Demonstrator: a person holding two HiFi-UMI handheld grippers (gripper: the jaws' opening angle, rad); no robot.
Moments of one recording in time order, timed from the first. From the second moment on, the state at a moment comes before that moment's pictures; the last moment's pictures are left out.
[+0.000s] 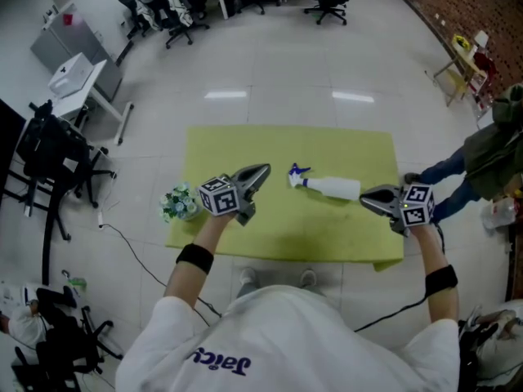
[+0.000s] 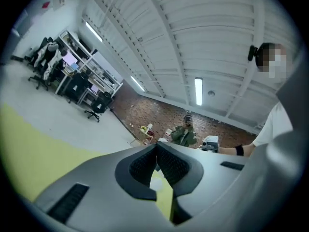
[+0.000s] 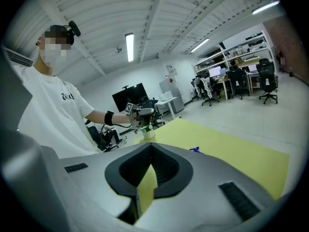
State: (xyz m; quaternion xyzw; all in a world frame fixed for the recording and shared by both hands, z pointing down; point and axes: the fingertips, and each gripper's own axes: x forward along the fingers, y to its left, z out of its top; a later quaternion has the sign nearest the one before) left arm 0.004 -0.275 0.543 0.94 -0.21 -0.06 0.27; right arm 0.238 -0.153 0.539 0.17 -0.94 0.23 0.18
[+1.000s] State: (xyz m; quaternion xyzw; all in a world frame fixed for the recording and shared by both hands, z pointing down) left arm -0.069 -0.246 0.547 0.92 -0.40 0.04 0.05; right arm 0.209 -0.233 0.641 0.14 -0.87 0.15 0.45
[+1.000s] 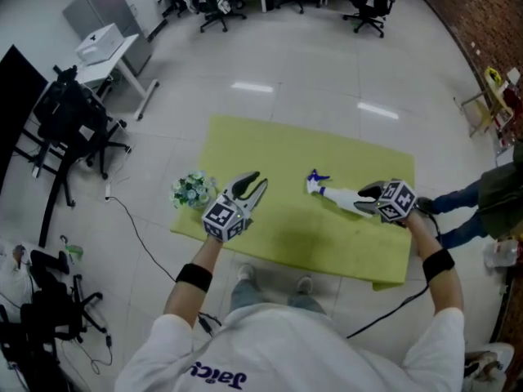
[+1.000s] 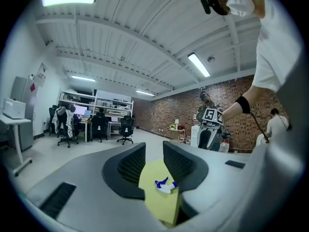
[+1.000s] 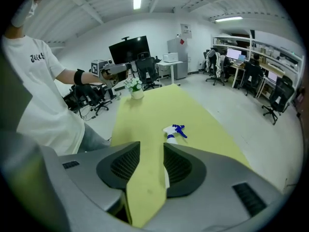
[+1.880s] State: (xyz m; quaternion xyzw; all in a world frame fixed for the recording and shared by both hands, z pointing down) left arm -0.082 -0.216 0.563 0.90 -0.42 0.04 0.06; right arm 0.154 -0.284 0.768 0.07 -0.80 0.14 0.58
